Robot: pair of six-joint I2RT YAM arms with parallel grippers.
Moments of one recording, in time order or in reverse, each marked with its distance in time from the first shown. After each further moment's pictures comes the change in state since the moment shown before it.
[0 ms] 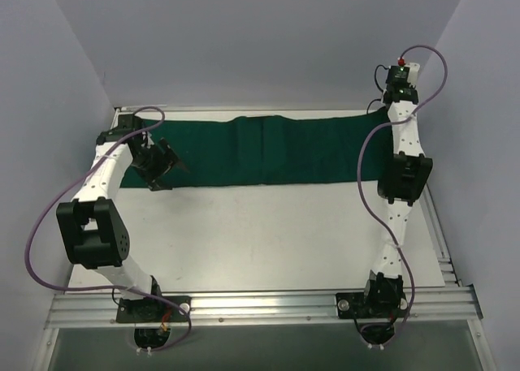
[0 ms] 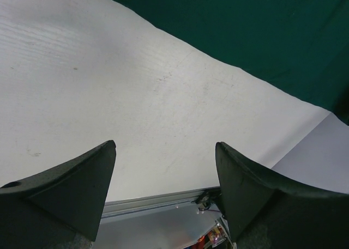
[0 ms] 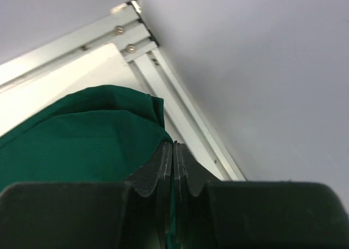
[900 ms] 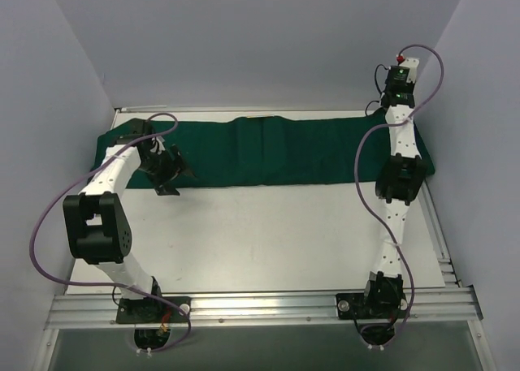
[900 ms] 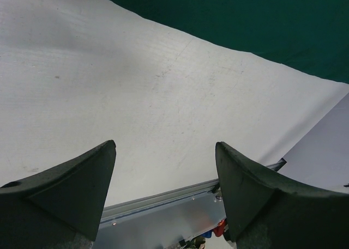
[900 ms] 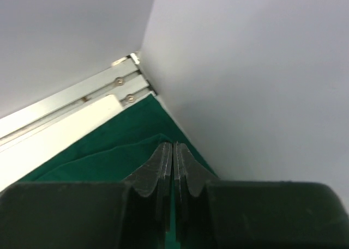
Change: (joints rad) left arm -0.043 0.038 -0.065 0.062 0.054 0.084; right arm -0.003 0.112 0.093 0.202 0.082 -0.120
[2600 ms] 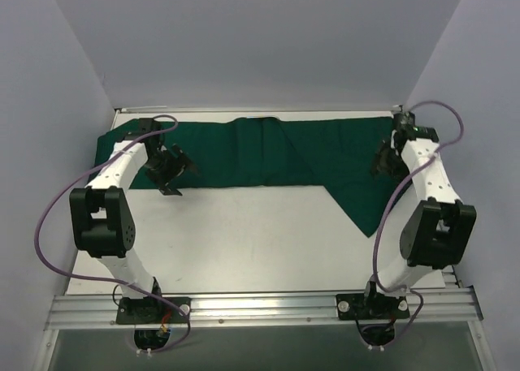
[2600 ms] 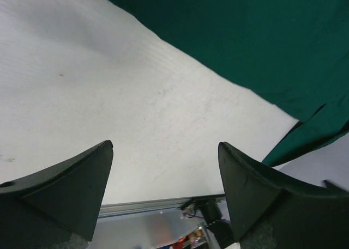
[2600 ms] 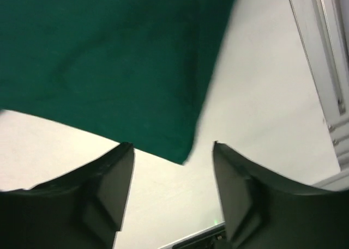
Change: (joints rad) left arm -0.016 0.077 0.074 -0.029 -0.112 -0.230; right arm -0.032 -1.089 -1.365 -0.498 -0.393 0.418
